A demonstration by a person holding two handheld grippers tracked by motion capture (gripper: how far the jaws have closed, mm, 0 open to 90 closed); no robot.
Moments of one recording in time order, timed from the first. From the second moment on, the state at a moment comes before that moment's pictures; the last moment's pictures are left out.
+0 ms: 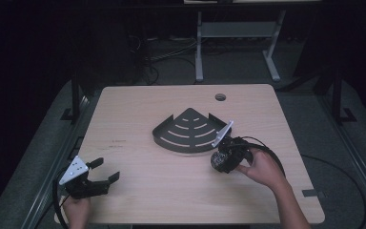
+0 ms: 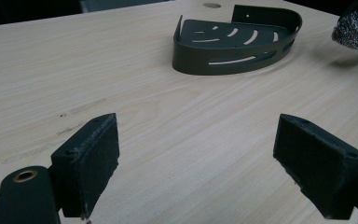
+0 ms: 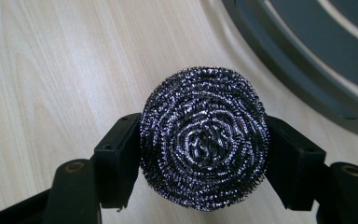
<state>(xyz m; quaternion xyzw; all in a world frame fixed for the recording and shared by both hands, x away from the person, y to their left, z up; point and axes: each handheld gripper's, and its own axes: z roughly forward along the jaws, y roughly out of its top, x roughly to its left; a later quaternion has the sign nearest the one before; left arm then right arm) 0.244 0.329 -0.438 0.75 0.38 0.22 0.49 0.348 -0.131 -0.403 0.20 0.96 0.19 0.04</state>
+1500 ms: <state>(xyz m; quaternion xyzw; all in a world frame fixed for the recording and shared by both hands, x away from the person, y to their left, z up) 0.246 0.330 -0.438 0.75 0.38 0.22 0.49 0.404 -0.109 -0.364 0.20 0.96 0.18 0.04</state>
